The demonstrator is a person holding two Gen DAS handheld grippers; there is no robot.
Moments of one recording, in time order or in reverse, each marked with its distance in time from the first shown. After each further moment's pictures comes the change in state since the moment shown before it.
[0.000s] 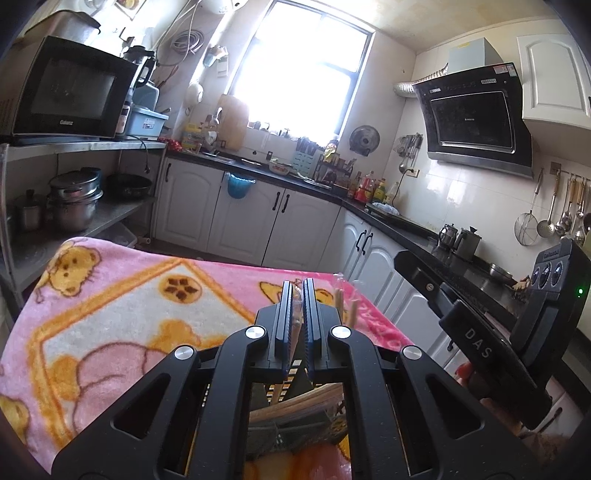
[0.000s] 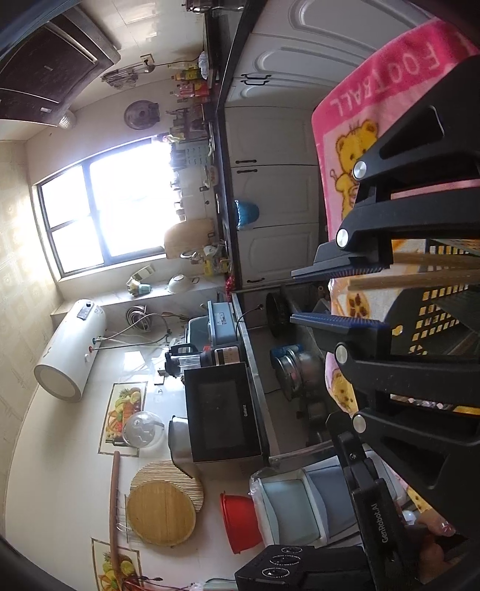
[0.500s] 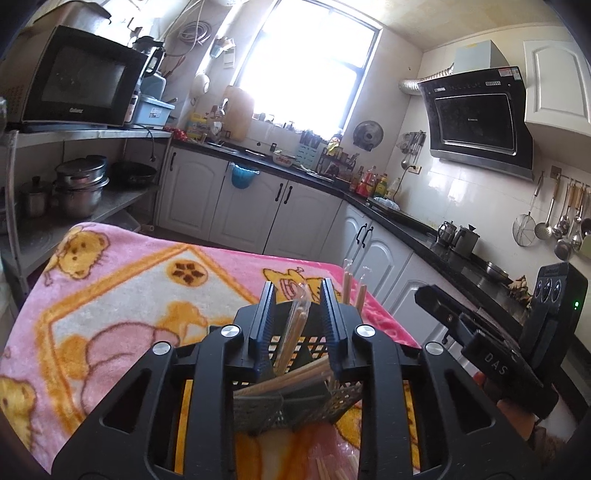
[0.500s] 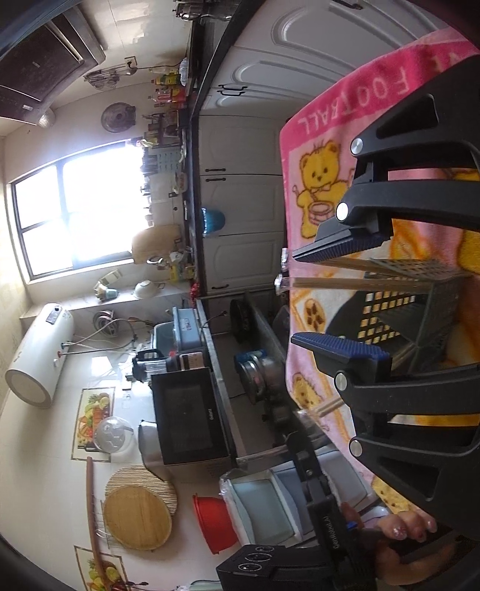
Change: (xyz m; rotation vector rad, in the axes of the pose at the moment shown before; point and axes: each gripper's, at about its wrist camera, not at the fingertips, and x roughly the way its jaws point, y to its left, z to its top) left arm -0.023 0.007 -0.008 -0.035 0.031 0.006; right arm -0.035 -0.001 -0.010 -0.018 0.164 -0.023
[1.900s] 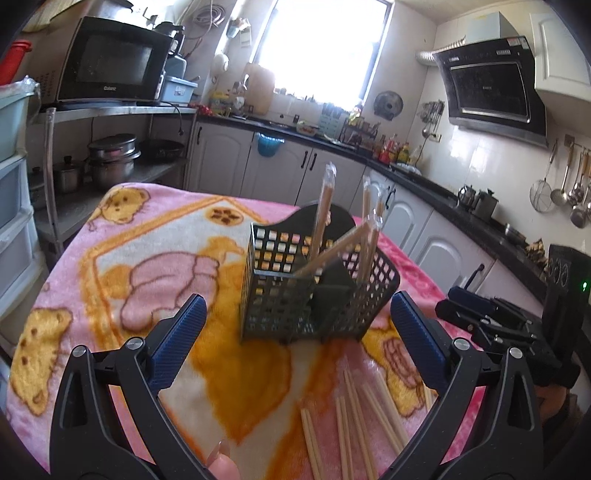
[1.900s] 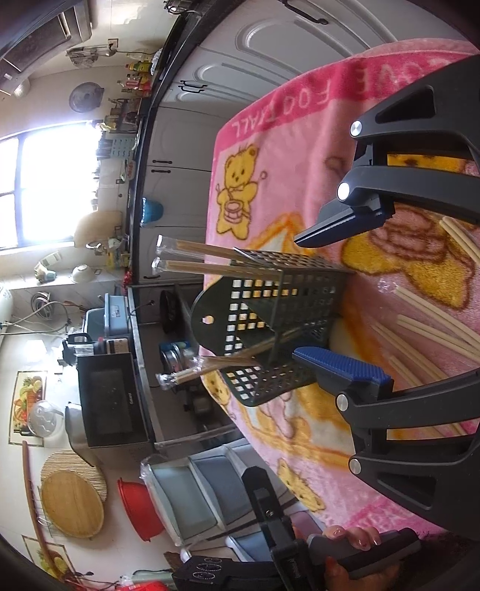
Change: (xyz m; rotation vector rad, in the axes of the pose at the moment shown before) left arm -0.052 0.007 -0.072 0.035 0.118 0.109; right arm -0.043 0.018 -0.065 -0.079 0.261 0.020
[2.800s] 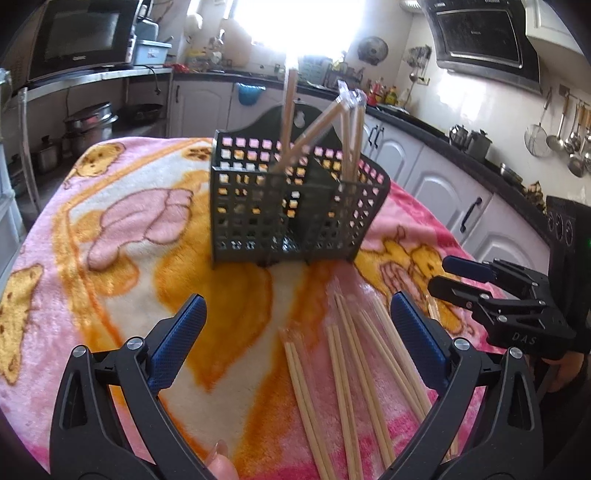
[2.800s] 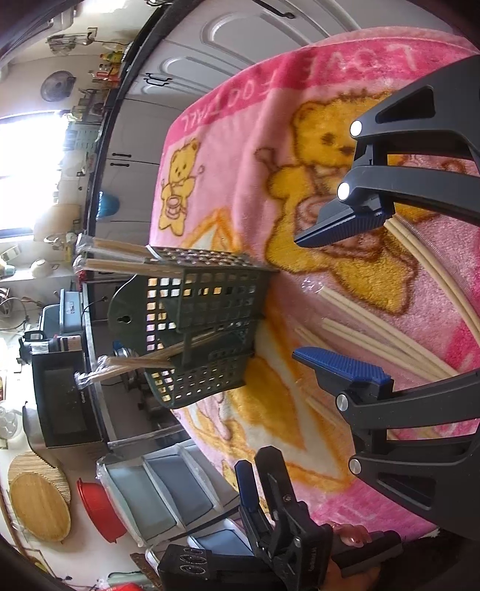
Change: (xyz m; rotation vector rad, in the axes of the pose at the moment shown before) left arm 0.030 -0.021 -0.053 0.074 0.200 -0.029; right arm 0.011 -0.008 -0.047 0.004 0.178 0.021
